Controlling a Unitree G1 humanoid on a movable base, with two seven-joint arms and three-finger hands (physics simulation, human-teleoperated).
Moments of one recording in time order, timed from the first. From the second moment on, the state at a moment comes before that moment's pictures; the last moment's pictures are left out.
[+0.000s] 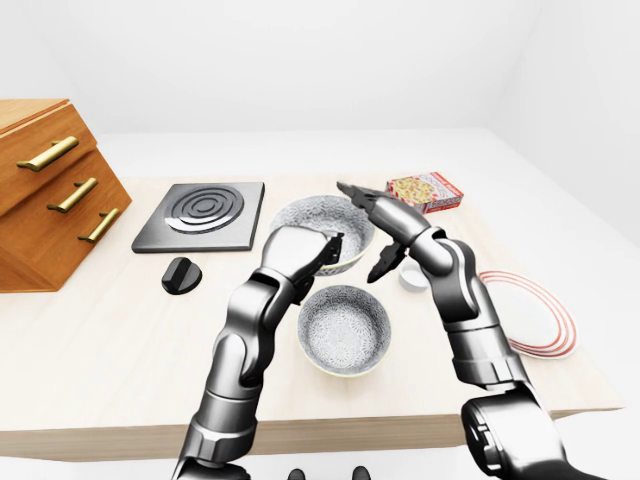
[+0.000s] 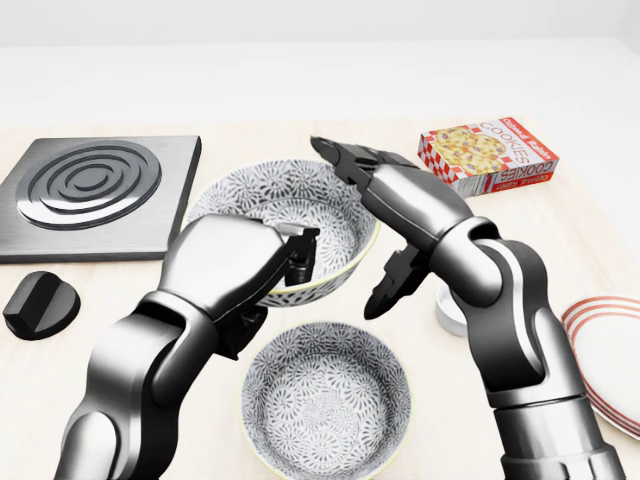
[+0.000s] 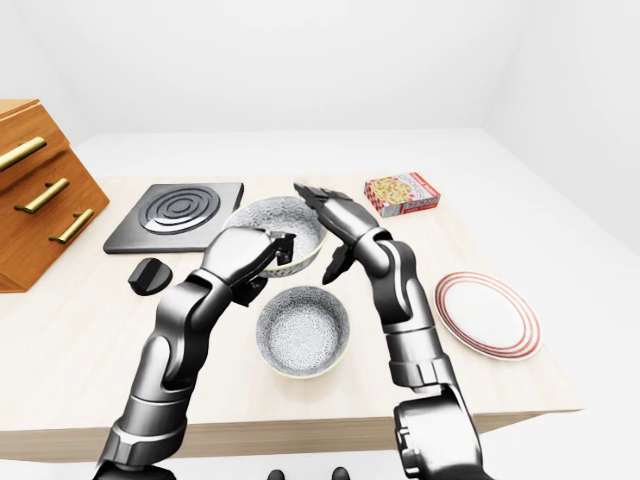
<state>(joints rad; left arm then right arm) -0.39 0.01 -0.14 -0.18 1.28 -0.09 -0.55 -0.63 -0.17 0.00 0.21 -0.80 -0.09 0.52</state>
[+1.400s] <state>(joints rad) -0.41 0.01 -0.13 -0.17 1.23 -0.09 -0.51 -0.57 -0.19 -0.02 0.14 -0.97 -0.09 0.57</state>
